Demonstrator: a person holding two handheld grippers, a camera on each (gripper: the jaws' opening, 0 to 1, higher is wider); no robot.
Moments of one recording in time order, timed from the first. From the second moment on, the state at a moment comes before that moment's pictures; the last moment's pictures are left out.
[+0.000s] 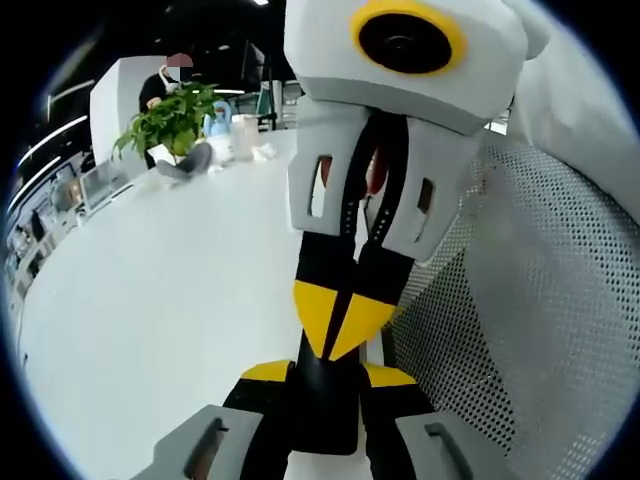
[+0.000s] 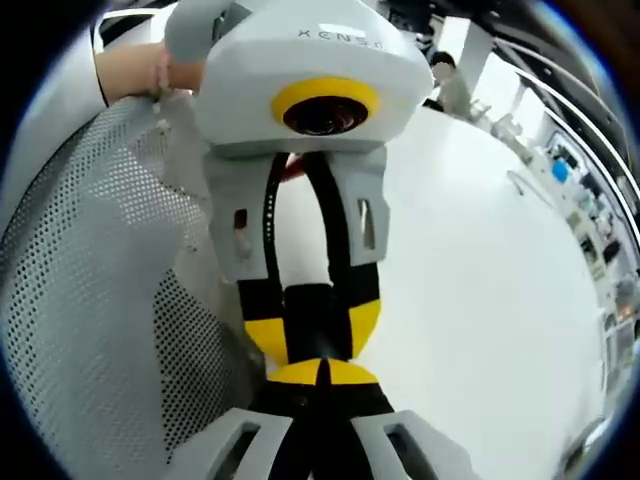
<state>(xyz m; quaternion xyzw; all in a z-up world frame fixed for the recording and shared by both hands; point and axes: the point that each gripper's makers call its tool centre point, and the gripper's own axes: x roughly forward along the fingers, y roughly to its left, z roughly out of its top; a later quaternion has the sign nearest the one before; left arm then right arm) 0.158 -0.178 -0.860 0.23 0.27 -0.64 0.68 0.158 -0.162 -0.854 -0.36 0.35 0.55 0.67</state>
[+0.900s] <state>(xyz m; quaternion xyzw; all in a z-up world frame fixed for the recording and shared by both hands) 0.158 -0.178 -0.860 0.23 0.26 -0.64 0.68 0.151 -0.166 -0.852 -0.35 0.31 0.60 0.65</state>
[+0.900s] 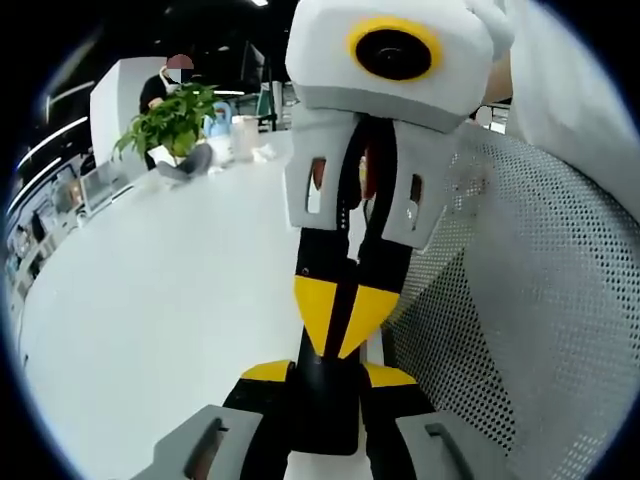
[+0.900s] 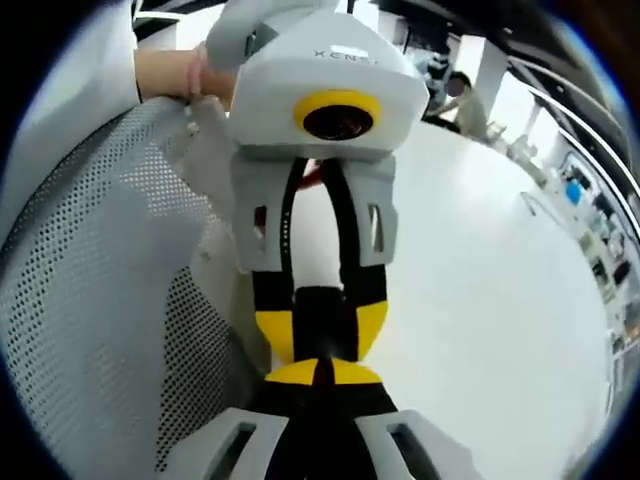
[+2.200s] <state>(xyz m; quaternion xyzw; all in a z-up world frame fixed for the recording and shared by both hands) 0.159 -0.179 -0.860 0.23 0.26 -0.64 0.68 0.153 -0.189 -0.856 -0.35 0.31 0.61 0.64</state>
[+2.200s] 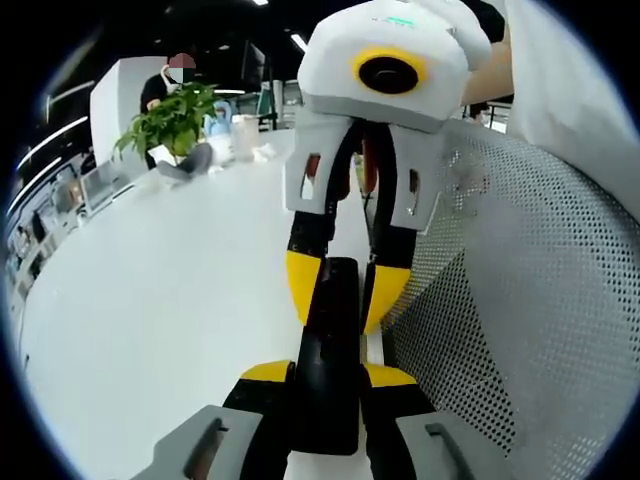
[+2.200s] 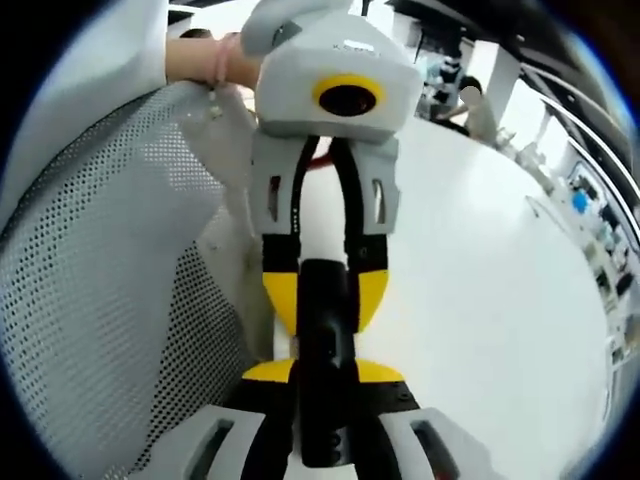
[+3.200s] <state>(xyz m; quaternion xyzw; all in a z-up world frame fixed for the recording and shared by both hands) 0.158 -0.179 -0.860 0.23 0.26 -0.64 0.68 0.155 -0.204 -0.865 -0.32 0.33 0.59 0.66</state>
